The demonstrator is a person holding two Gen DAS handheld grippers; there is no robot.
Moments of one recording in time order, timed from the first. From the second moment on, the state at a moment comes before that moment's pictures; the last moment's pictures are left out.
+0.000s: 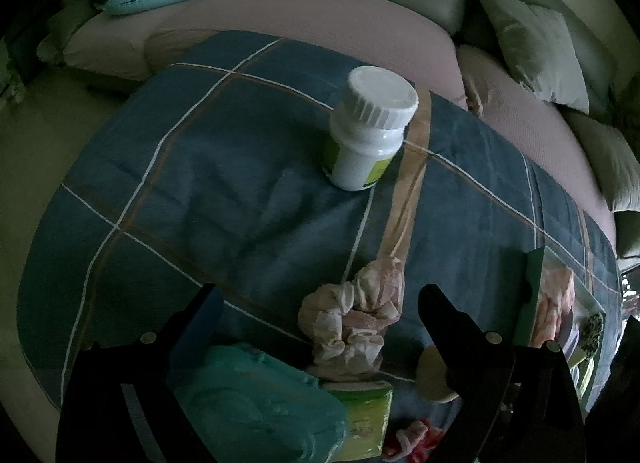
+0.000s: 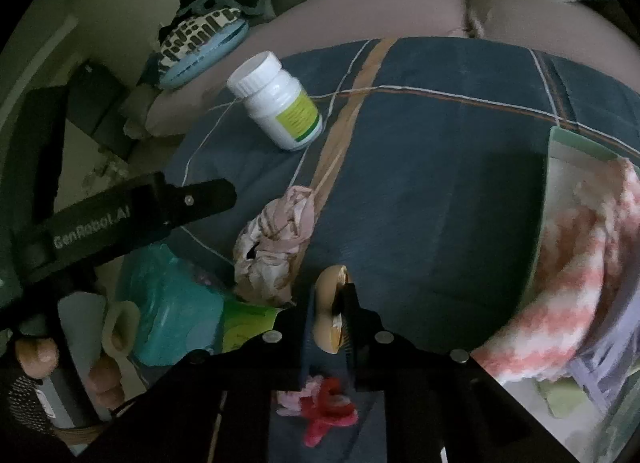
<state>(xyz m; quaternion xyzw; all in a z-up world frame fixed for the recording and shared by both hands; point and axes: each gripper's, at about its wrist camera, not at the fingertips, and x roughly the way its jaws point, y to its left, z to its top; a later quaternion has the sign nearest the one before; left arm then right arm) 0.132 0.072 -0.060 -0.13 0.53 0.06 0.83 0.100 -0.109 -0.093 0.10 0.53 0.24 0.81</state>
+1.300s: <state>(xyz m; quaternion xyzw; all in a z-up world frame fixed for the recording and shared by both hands) 0.170 0.001 -0.107 0.00 0.59 0.06 0.81 0.108 -0.159 -0.080 0.15 0.51 0.20 0.82</state>
